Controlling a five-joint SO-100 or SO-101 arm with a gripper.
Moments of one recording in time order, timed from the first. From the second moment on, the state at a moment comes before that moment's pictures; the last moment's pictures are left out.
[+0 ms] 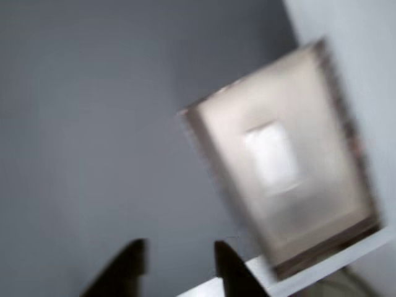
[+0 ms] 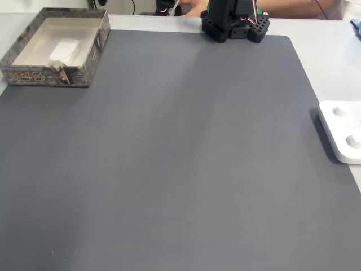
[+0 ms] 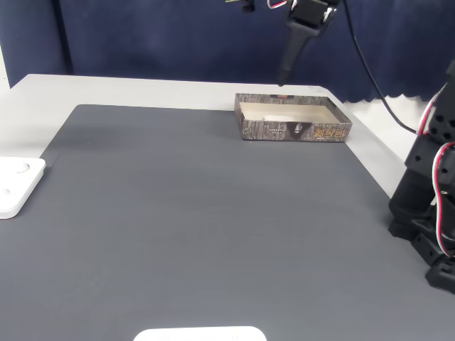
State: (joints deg) arm 65.3 92.5 80.5 93.3 31.9
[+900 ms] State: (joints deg) arm 20.6 139.1 139.4 66.6 0.3
